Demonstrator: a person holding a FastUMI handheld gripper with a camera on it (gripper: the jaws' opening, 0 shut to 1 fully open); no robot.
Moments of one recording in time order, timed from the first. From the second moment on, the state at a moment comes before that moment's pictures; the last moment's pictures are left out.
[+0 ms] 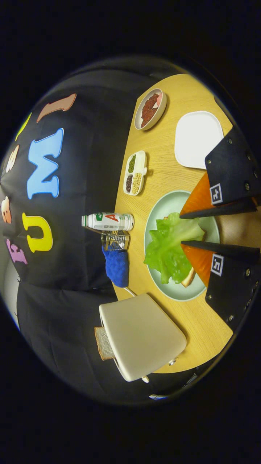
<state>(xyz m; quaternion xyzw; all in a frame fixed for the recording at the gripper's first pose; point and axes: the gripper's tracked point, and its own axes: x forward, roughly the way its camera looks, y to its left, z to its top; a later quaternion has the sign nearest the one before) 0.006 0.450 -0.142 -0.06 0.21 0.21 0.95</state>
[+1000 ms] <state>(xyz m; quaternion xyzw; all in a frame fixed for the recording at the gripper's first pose) -0.060 0.540 -0.036 -0.02 0.06 0.27 0.96</state>
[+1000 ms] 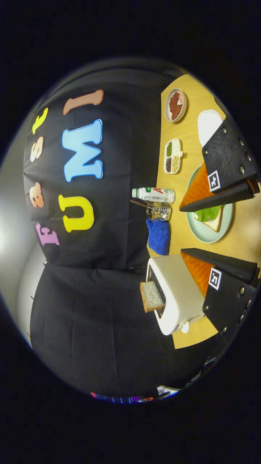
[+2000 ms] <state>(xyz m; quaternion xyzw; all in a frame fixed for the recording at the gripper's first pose) -0.076 0.733 -0.029 -0.04 0.06 0.33 0.94</state>
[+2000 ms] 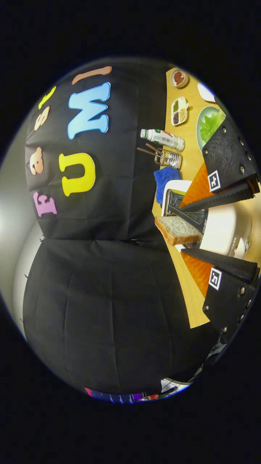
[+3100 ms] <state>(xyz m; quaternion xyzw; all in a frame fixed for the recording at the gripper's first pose) -0.049 0.741 0.023 -0.01 0.04 0.30 0.95</state>
